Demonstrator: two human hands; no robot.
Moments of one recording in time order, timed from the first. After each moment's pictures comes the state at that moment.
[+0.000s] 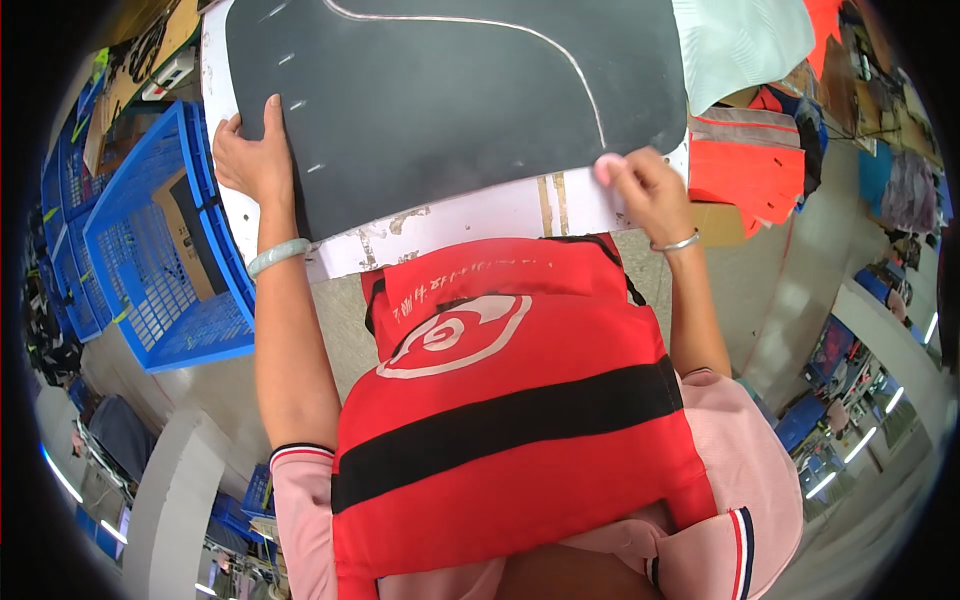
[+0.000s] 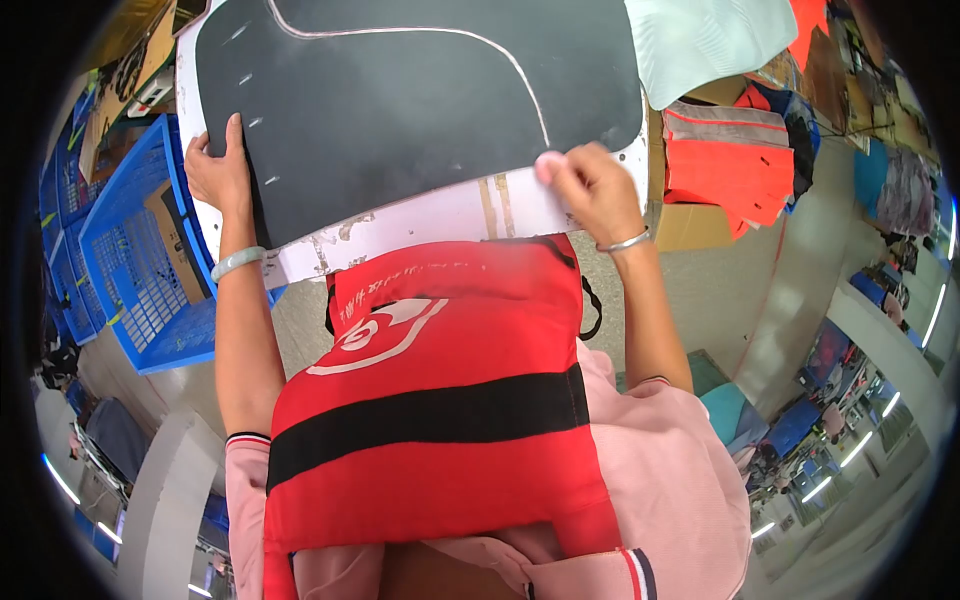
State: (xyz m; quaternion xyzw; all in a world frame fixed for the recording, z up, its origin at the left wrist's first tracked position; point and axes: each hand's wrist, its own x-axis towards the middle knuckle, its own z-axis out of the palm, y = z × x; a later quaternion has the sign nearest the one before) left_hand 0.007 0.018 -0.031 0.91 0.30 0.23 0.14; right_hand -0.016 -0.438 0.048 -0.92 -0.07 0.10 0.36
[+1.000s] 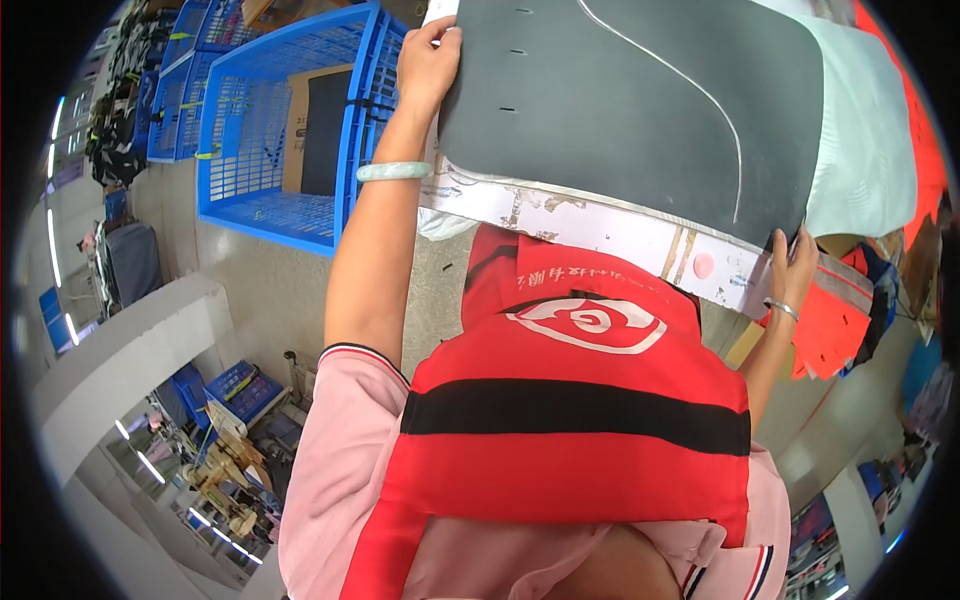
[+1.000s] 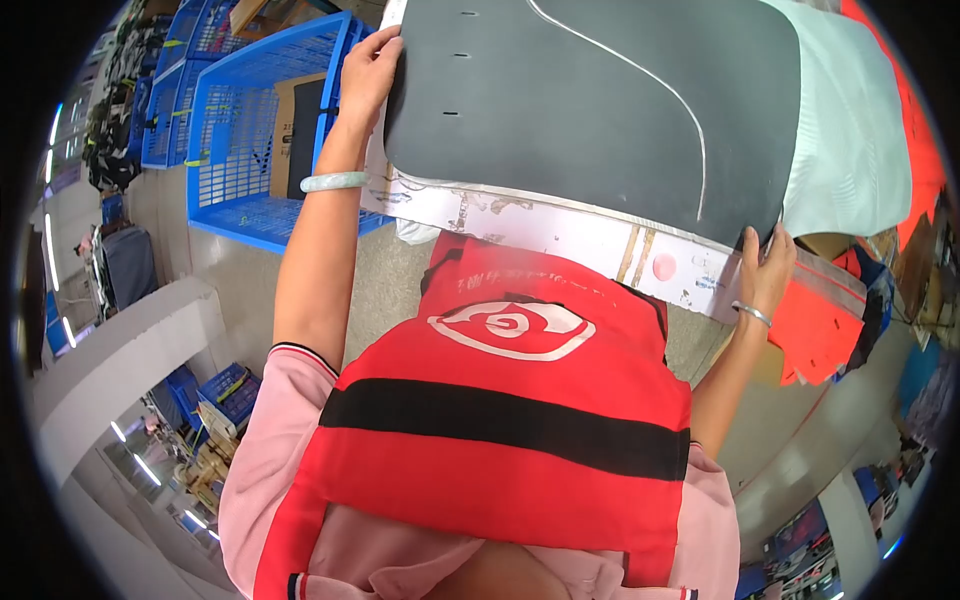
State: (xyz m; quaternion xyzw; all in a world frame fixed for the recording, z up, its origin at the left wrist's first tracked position) left_hand 0.003 0.057 0.020 0.88 0.29 0.19 0.33; right_hand 0.028 -0.495 0.011 -0.98 -0.04 -0.05 0.19
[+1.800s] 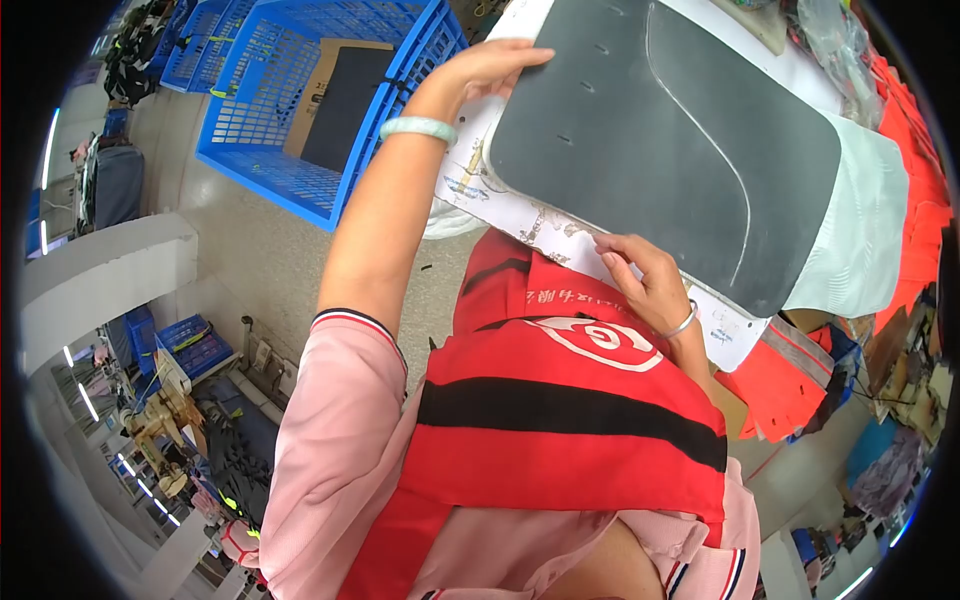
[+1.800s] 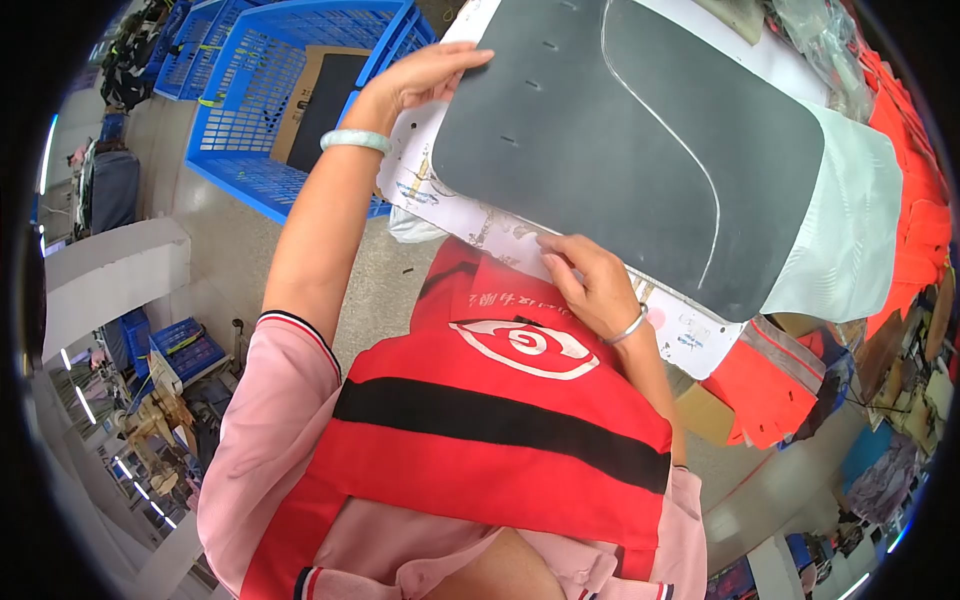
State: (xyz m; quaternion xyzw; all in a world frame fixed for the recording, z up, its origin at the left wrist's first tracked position) left_hand -0.001 0.063 0.063 0.68 0.22 -0.14 0.69; right_hand -0.031 -0.274 0.083 -0.76 -0.38 0.31 0.43
